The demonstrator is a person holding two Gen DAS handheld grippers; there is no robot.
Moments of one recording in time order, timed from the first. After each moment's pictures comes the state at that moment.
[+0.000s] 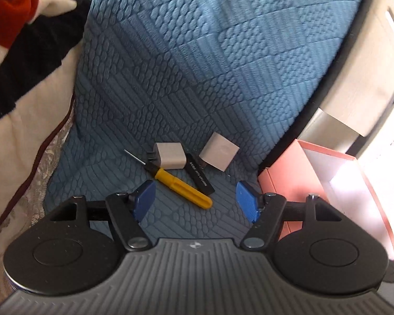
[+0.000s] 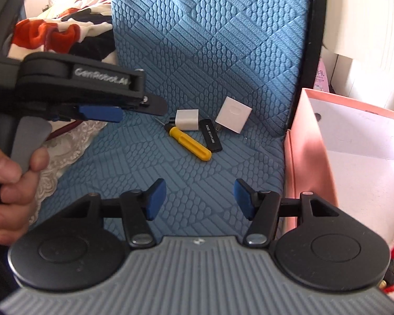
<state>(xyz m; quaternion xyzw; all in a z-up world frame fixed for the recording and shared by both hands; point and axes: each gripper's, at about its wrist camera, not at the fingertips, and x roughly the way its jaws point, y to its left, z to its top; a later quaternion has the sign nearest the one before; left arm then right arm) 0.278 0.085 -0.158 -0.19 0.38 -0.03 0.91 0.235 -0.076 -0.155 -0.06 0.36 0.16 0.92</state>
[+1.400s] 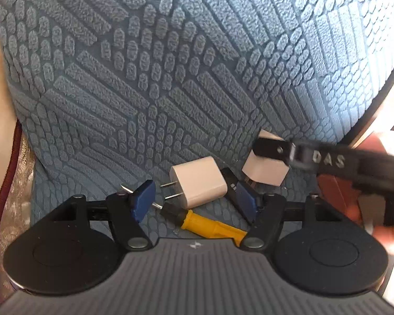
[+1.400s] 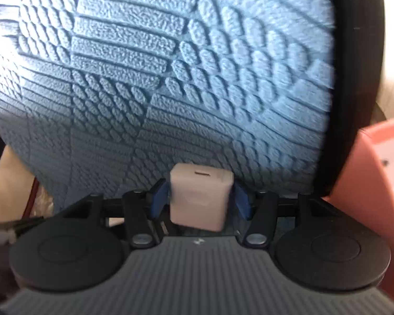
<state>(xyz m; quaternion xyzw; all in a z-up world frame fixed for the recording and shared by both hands) 0.407 0.094 -0.229 -0.11 0.46 -0.04 0.88 0.460 -0.109 -0.210 0.12 0.41 0.11 0.90</state>
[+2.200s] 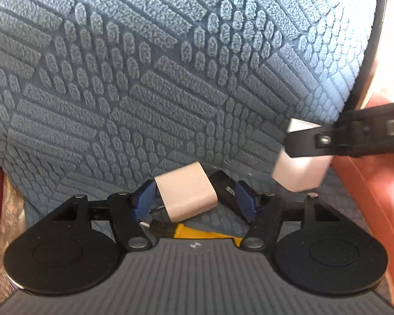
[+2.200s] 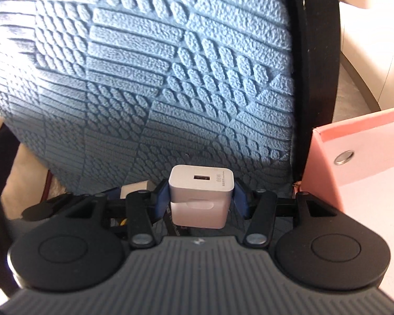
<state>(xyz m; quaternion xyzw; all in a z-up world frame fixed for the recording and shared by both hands) 0.427 0.036 -0.260 0.01 0.42 -0.06 0.90 0.429 -0.150 -0.167 0.12 0.44 0.11 0.88</state>
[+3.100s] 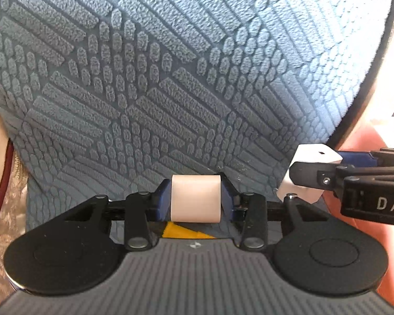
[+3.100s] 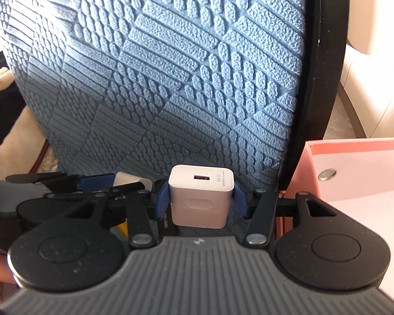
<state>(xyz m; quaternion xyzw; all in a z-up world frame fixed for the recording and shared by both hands) 0.393 0.057 -0.231 -0.07 0.42 -0.04 0.90 0.406 -0.110 -0.167 0.03 0.41 0.12 0.90</state>
